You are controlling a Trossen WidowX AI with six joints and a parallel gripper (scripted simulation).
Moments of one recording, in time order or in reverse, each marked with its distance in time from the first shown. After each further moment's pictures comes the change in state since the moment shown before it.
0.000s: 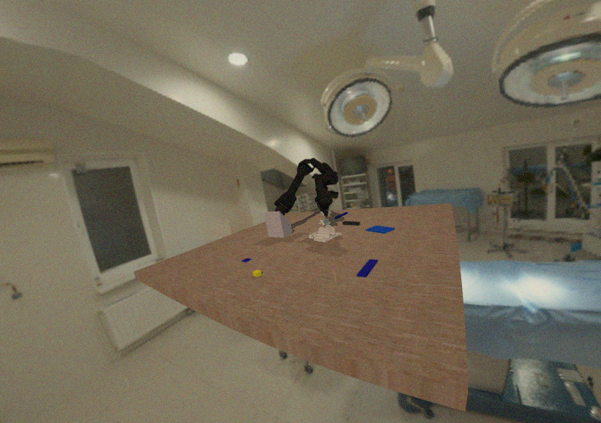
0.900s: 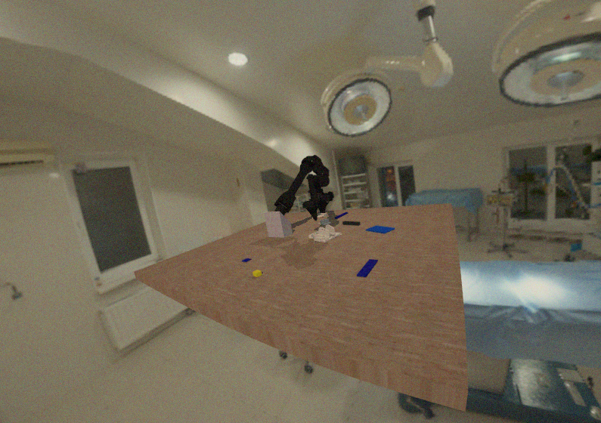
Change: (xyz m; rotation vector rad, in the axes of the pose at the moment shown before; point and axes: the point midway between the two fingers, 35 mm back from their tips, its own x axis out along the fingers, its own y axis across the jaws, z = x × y) arm 0.002 -0.050 -0.038 0.636 -0.012 0.029
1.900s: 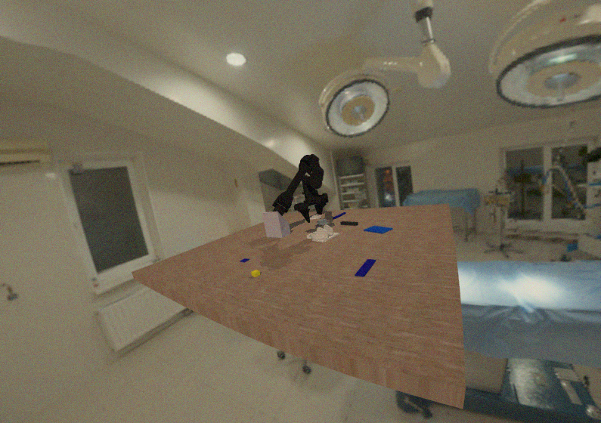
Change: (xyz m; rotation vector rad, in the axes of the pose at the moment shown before) arm 0.002 -0.027 -0.005 0.276 0.000 0.023
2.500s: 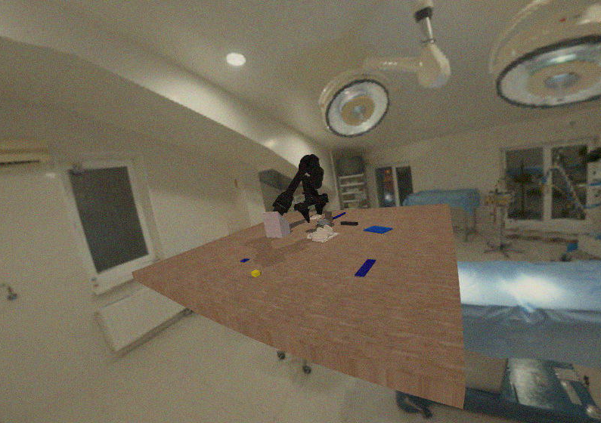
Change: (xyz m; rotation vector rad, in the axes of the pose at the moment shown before) arm 0.000 0.000 0.000 0.011 0.001 0.000
